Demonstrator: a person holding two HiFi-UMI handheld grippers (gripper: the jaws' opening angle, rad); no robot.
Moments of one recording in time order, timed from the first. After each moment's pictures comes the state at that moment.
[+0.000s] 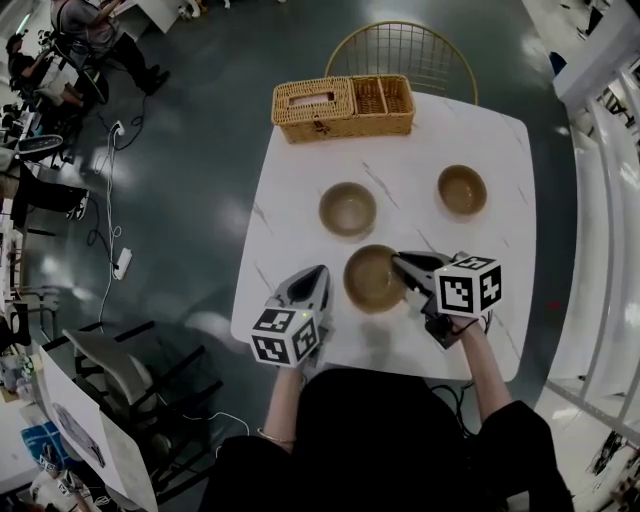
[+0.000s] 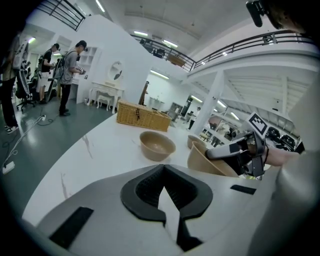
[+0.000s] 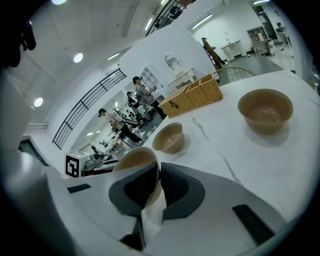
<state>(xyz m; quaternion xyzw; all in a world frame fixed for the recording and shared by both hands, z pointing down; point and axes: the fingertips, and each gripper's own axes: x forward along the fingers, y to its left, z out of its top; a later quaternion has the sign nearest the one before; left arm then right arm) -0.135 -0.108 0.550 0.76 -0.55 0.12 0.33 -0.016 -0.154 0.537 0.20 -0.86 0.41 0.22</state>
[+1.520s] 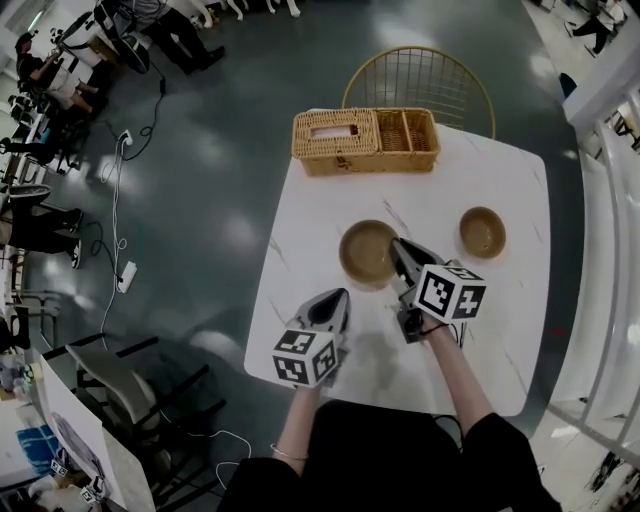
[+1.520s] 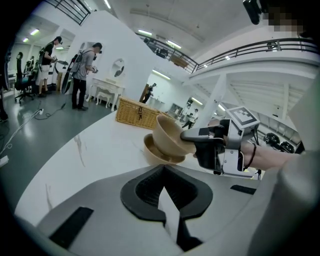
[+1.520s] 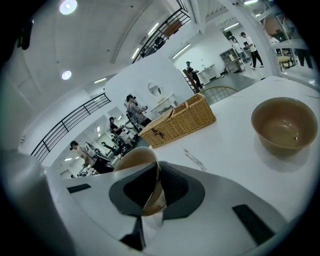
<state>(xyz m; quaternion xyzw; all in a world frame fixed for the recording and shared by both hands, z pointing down) -0.144 -0.148 0.564 0.76 -0.54 0.10 0.34 -0.068 -0.263 0.543 0.36 -0.84 0.40 0.10</state>
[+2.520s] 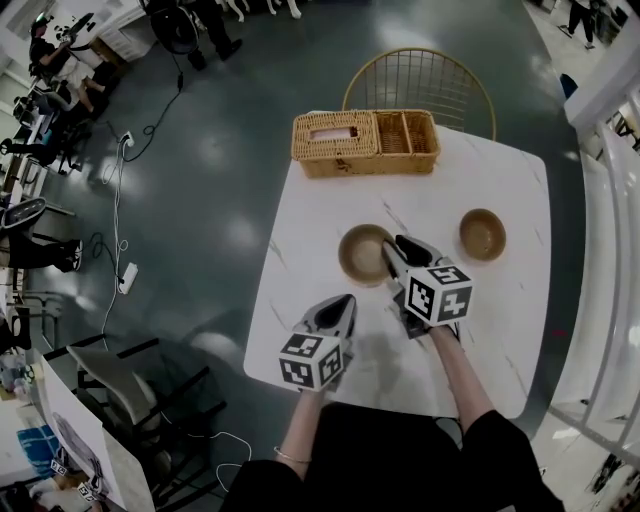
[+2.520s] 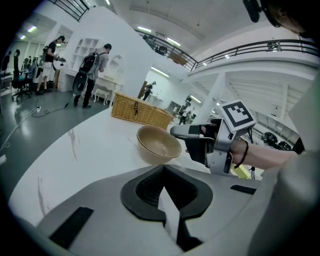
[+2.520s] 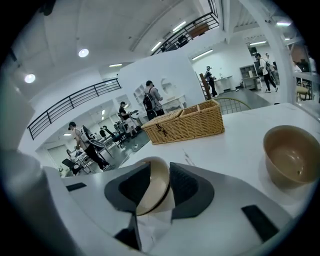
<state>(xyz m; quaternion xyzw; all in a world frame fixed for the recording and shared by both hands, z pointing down) -0.127 -0.142 0.570 0.76 -0.53 0.10 0.35 -0.077 -0.264 0.551 0.35 -0.88 0.29 0.16</state>
